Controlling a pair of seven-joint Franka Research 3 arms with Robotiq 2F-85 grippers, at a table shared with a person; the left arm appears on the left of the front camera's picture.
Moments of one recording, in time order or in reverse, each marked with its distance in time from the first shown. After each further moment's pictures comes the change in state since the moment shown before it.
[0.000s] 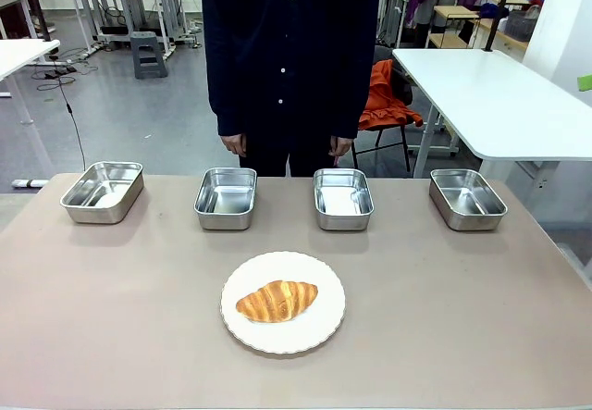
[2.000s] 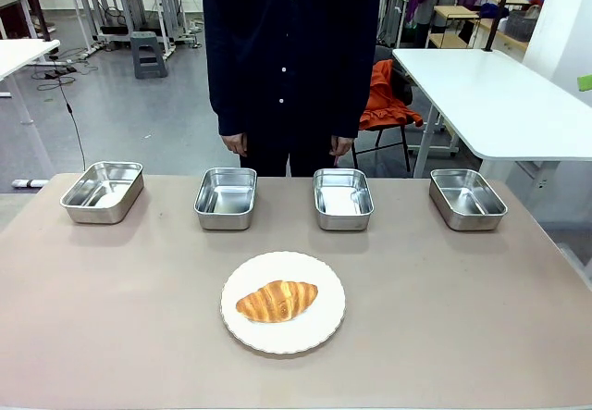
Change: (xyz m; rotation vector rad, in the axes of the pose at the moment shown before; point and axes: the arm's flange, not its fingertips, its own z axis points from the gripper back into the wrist) left arm 0.000 0.000 0.000 0.000 0.000 0.000; right arm 0.000 0.000 0.000 0.000 0.000 0.000
